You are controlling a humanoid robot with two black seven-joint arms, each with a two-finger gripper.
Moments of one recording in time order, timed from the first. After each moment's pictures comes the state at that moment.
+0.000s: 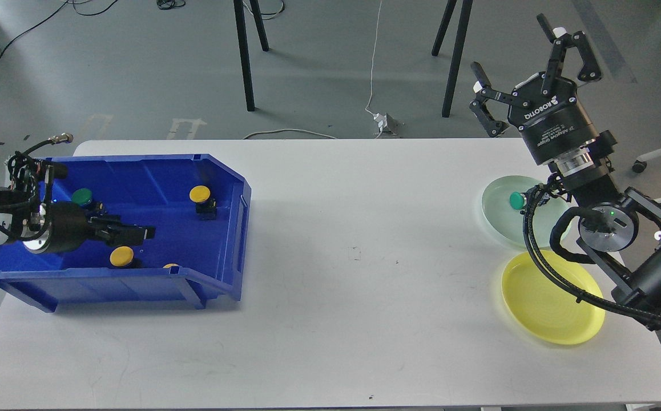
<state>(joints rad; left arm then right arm) -0.69 0.80 -0.50 -0.92 1.85 -0.49 -0.49 0.63 -0.45 0.80 1.10 -0.05 0.49 0.49</state>
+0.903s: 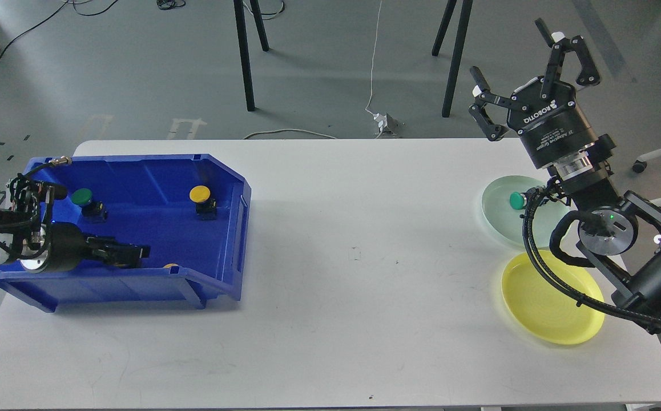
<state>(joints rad) -0.65 0.78 -0.50 -0.86 1.85 -0.49 -0.49 0.62 -0.45 0.79 1.11 -0.05 0.49 0.49</state>
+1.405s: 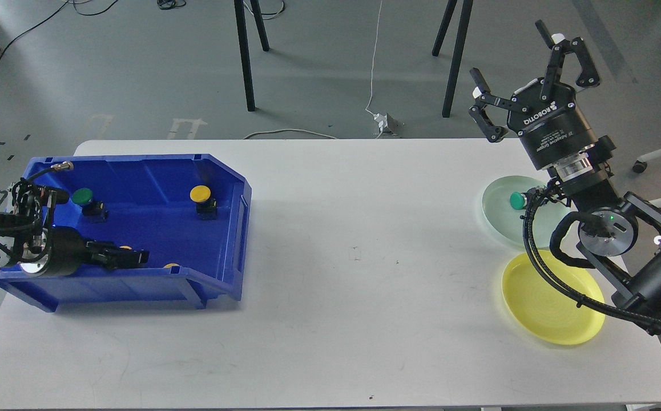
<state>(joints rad) -0.66 0.76 -0.45 -0.84 1.85 -0.49 -0.49 0.61 -0.45 0.79 1.10 -0.05 0.49 0.49</state>
